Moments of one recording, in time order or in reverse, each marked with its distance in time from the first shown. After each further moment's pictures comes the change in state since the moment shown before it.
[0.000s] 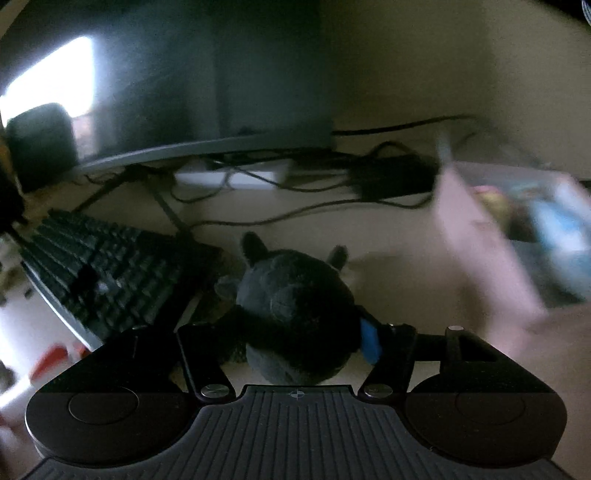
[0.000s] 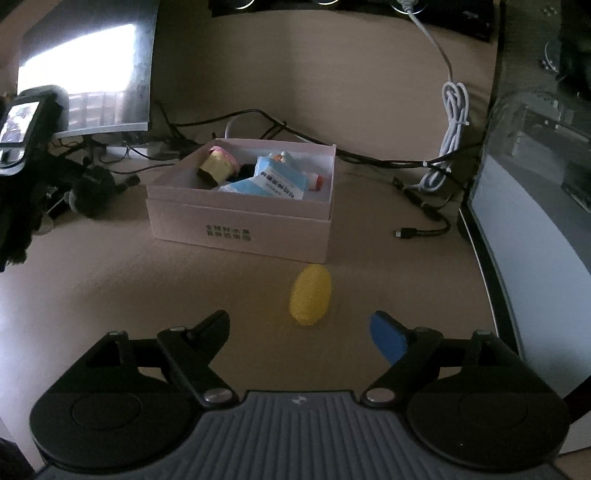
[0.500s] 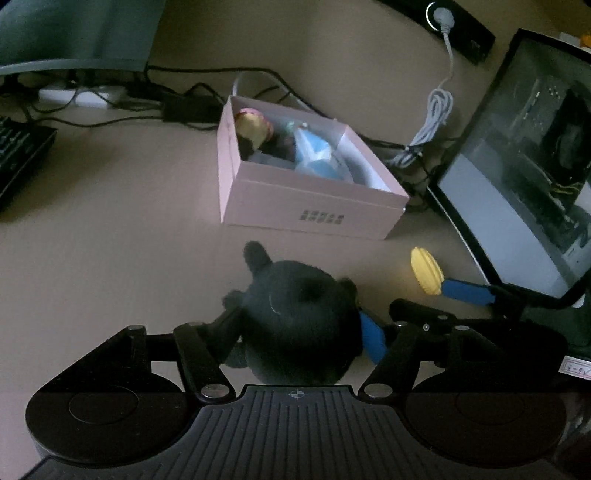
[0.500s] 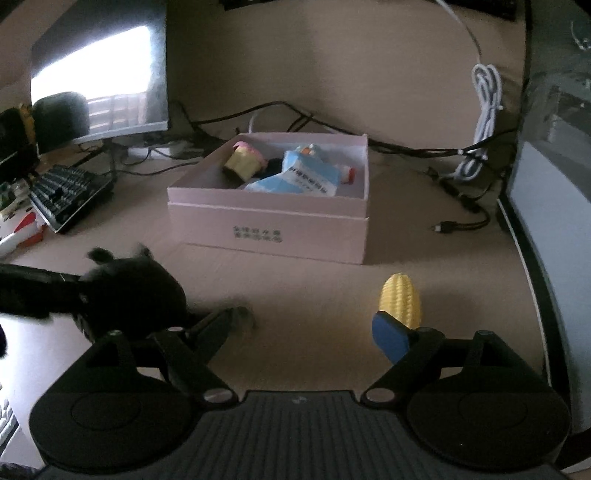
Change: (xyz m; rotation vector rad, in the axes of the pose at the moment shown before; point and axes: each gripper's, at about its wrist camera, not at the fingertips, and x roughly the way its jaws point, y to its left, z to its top) left arm -0.087 -0.057 -0.082 -0.078 0.095 -0.543; right arm 0.024 0.010 0.008 0.024 0.041 0.119
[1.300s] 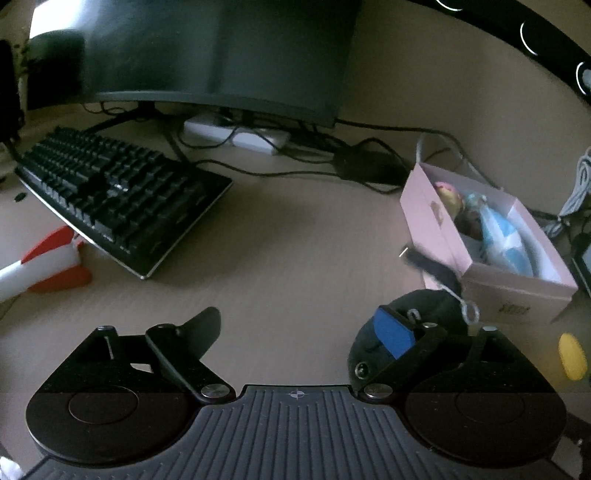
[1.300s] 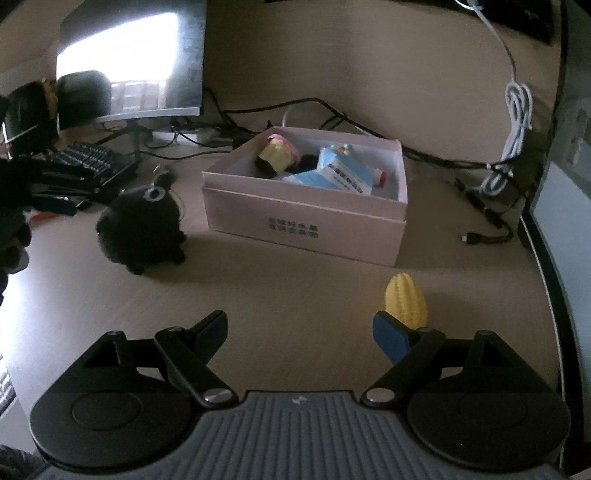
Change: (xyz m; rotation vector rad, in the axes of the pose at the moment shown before) left arm -0.012 0.088 0.046 -0.108 -0.116 0.409; right arm -0.003 0.024 -0.005 -0.104 -0.017 0.006
